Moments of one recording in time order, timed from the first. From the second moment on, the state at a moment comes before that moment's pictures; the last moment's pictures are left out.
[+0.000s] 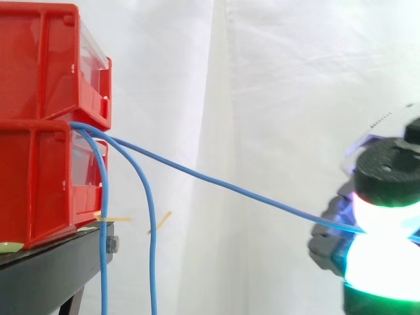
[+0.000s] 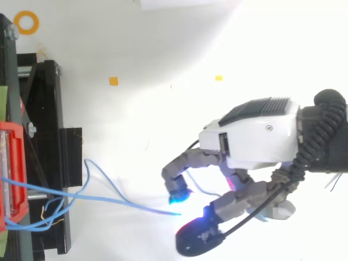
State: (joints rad) arm 0.18 -2.24 -1.02 -3.56 -1.45 -0.22
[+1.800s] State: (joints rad) arm 0.17 -2.19 -0.98 -3.71 -1.49 -0.07
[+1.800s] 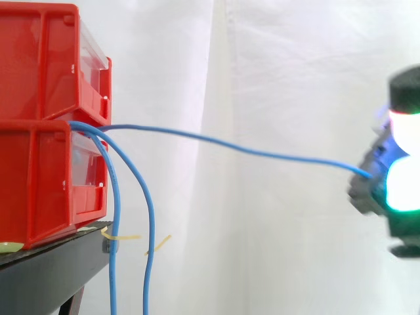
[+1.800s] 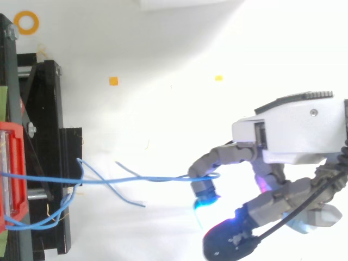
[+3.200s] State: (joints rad) arm 0.18 -2.08 -1.14 -3.54 -1.40 0.04
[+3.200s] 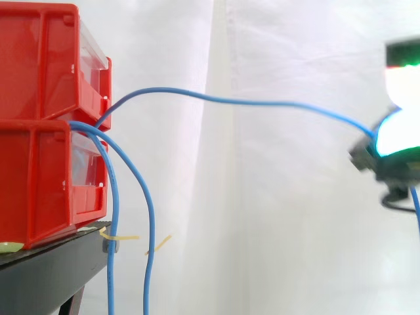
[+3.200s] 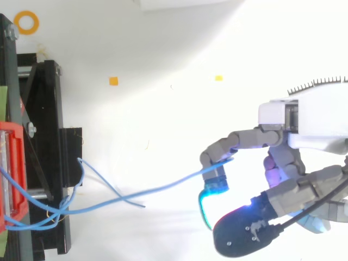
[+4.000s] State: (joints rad) arm 0.18 -2.06 -1.14 -3.31 -1.40 0.04
